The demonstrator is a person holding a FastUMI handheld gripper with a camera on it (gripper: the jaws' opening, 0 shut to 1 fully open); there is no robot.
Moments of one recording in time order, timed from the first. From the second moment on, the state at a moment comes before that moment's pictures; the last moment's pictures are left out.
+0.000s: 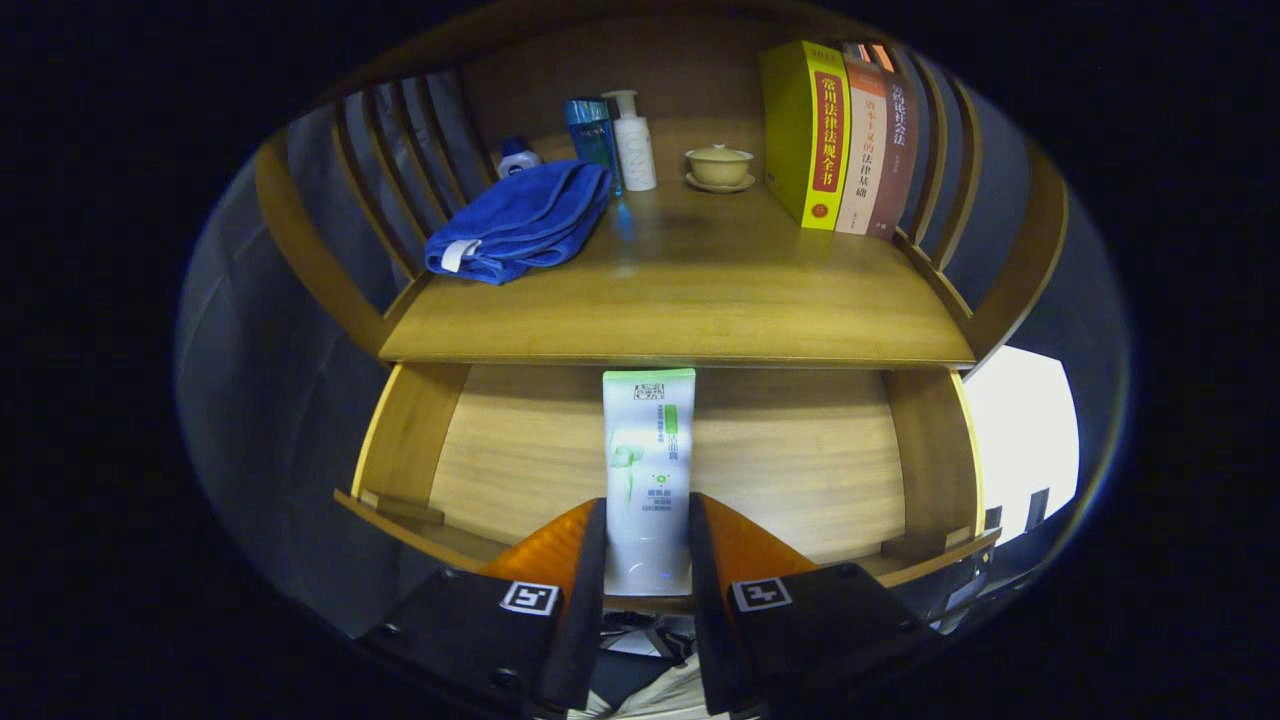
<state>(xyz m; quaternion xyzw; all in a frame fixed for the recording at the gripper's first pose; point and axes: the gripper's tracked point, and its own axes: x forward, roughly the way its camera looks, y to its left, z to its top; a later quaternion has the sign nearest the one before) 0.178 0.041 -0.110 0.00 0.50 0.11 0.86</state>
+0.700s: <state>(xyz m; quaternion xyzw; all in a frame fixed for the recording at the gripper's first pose) 0.199 0.044 -0.054 -0.02 0.39 0.11 0.91</state>
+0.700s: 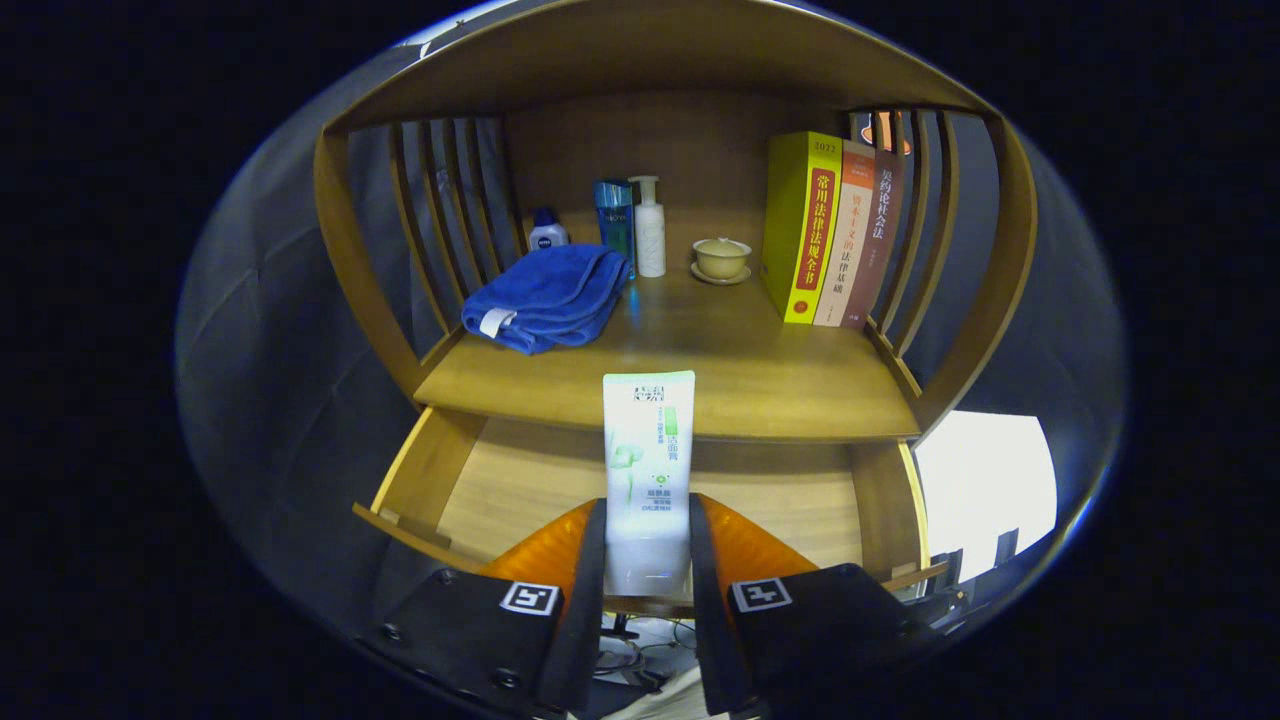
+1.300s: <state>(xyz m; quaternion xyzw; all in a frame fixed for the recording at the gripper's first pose) 0.293 0.040 -0.100 -0.02 0.35 0.04 0.93</state>
